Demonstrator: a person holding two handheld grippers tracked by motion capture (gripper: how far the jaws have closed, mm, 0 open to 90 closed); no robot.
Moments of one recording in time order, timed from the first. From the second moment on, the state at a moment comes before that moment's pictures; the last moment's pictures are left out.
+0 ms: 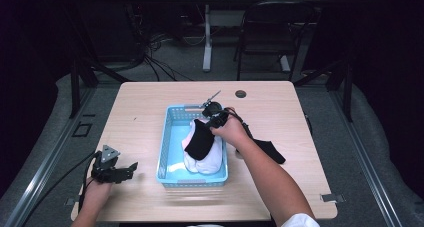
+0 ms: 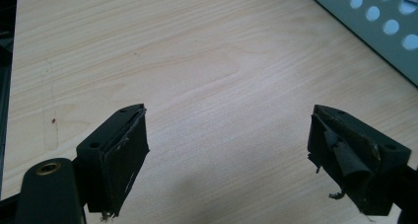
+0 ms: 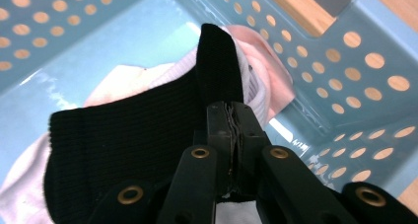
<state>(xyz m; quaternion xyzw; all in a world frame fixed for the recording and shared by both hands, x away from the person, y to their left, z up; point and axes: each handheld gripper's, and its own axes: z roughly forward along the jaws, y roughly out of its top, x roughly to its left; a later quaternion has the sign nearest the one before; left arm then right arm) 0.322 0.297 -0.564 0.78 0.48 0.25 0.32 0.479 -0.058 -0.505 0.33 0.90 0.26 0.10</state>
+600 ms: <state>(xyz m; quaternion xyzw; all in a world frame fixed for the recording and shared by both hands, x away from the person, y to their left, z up) 0.322 0.296 -0.565 0.78 0.48 0.25 0.32 0.429 -0.061 -0.422 0.27 0.89 0.35 0.12</state>
